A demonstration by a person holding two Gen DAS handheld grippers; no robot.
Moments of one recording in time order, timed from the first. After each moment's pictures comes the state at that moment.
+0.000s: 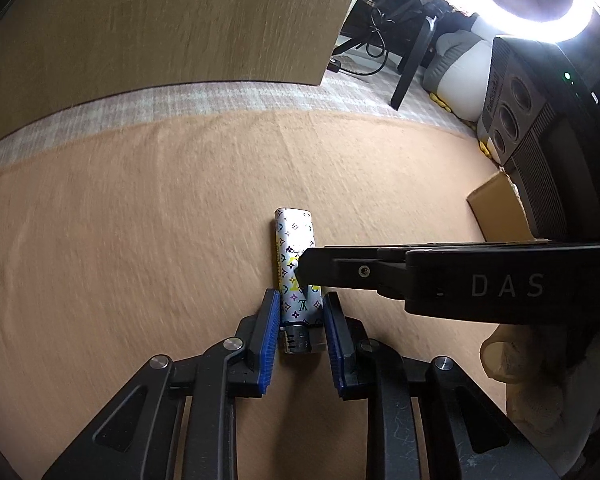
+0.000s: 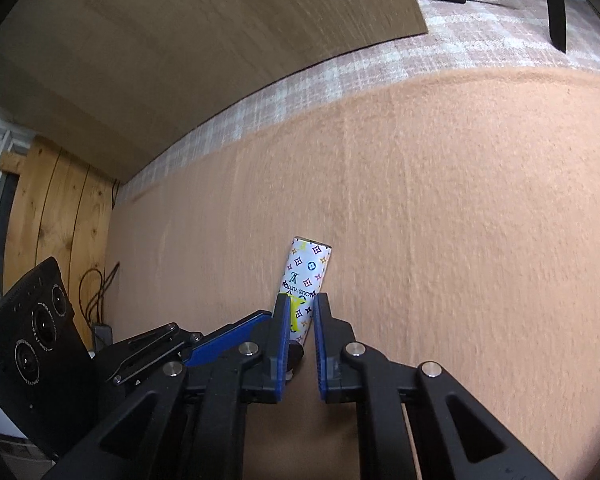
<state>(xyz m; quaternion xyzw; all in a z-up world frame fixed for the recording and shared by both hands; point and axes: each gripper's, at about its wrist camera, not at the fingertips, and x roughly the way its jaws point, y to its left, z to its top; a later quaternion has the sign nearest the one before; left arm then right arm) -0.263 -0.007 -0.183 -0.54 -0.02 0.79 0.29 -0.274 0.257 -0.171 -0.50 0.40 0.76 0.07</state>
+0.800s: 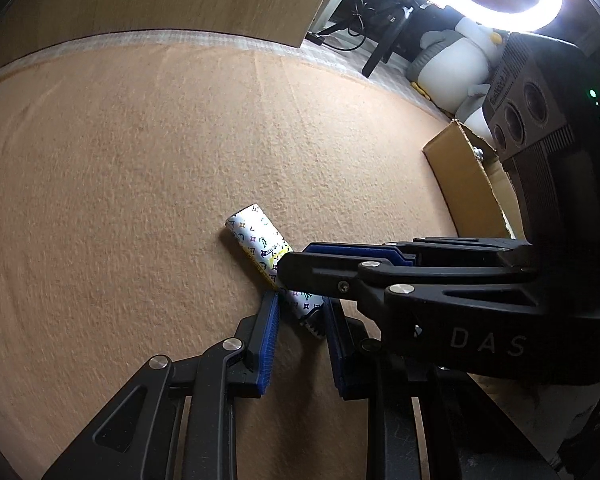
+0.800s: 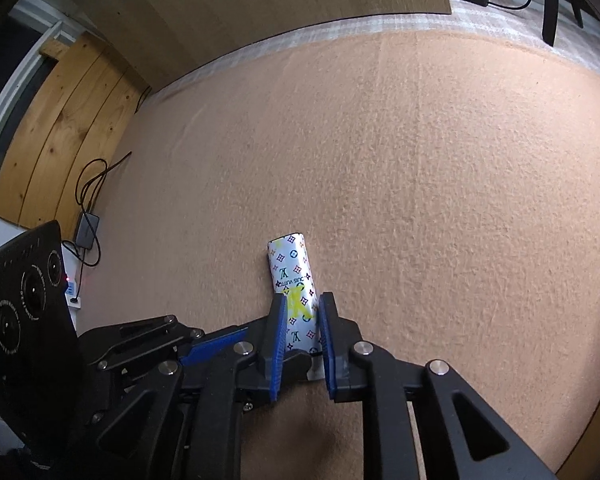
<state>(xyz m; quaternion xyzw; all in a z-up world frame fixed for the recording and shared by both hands) -0.147 -0.004 -0.186 -0.55 -0.08 0.79 0.27 -0.191 0.193 -0.156 -0.53 0.30 0.79 0.03</state>
